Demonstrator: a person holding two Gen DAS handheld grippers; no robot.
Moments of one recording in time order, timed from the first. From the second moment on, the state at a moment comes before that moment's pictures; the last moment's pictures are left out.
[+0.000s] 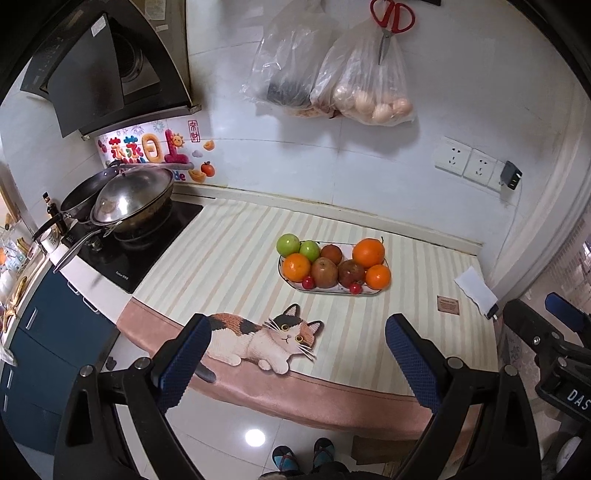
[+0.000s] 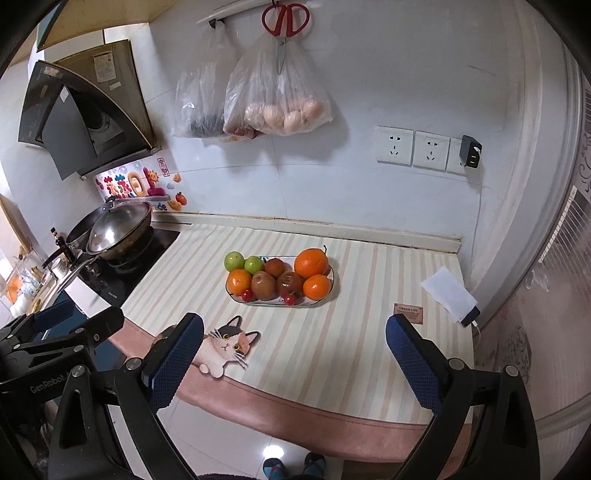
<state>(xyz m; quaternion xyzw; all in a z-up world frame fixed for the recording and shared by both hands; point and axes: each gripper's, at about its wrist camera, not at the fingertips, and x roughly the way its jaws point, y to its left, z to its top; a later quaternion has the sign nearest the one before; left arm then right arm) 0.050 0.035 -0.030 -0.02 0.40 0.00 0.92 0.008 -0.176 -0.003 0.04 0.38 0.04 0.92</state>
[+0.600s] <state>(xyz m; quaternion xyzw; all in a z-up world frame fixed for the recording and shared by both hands) 0.125 0.036 -0.075 -0.01 0.43 0.04 0.90 0.104 -0.172 -0.061 0.03 0.41 0.02 0.91</state>
